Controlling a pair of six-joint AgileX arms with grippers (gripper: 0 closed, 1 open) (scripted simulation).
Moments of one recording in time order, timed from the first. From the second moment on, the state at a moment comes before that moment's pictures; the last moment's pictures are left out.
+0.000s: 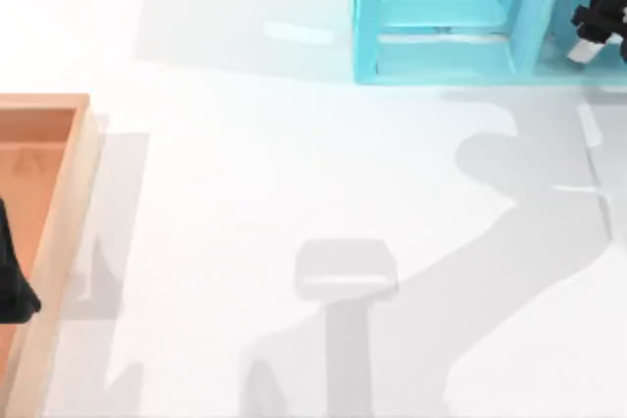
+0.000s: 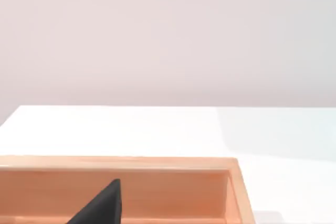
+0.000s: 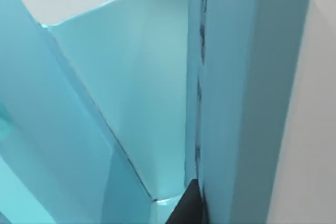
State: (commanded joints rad) left arm 0.00 0.00 0.00 0.00 0.00 0.00; right arm -0.07 2.37 1.26 0.99 -0.10 0.39
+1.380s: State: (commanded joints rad) left arm 0.00 0.00 0.00 0.00 0.00 0.00; right arm -0.09 1.39 0.82 0.46 -0.14 0.39
